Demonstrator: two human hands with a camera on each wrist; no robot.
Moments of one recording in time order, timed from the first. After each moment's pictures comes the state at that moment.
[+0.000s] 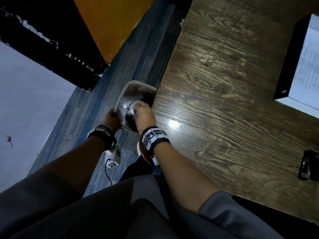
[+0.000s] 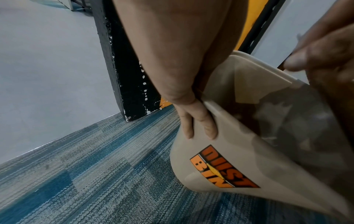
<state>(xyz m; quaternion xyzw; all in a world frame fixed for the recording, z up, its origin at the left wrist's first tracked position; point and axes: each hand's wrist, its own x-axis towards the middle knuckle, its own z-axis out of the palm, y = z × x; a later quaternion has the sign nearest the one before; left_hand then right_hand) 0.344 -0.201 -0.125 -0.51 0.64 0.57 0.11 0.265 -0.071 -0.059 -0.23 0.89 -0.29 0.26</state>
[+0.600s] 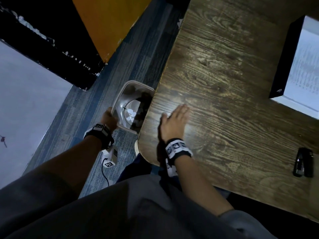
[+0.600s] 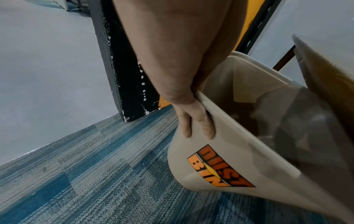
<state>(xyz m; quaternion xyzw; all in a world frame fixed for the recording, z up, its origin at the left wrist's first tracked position) 0.347 -0.199 -0.120 -0.50 0.65 0.55 0.14 0.263 0.024 -0.069 -0.04 0.96 -0.16 0.22</state>
